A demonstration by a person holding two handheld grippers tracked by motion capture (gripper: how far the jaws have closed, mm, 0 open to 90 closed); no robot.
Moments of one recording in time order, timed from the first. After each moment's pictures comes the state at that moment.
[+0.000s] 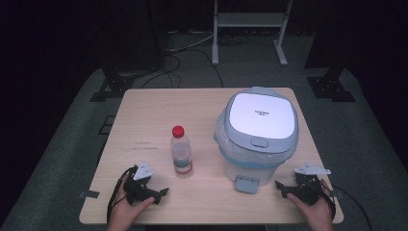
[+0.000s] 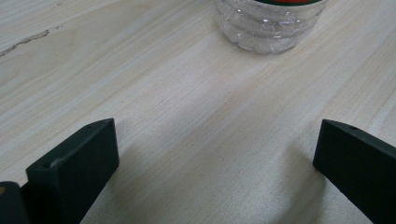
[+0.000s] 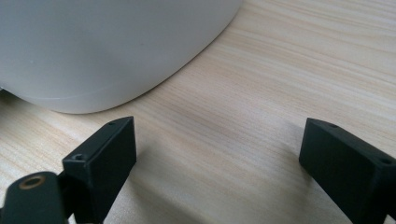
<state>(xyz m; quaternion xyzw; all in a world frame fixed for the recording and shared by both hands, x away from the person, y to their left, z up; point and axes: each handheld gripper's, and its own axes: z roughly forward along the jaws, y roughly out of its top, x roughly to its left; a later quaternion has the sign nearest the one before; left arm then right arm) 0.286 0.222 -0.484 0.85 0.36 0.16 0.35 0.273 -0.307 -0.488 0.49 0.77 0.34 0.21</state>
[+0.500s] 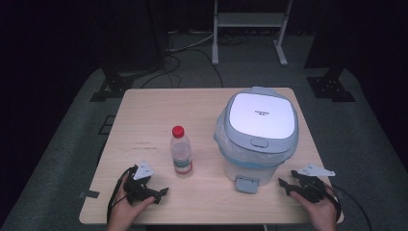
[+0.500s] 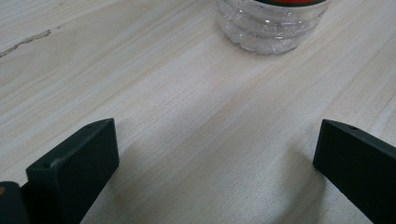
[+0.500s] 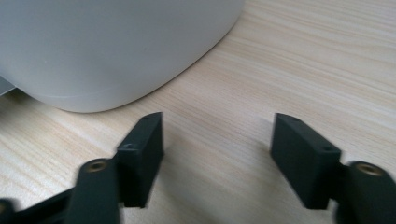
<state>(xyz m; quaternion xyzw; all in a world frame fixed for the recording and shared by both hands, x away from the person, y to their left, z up) 0.287 0.222 -0.484 0.85 0.36 0.16 0.35 0.268 -0.314 -0.486 0.48 0.77 0.36 0.21</state>
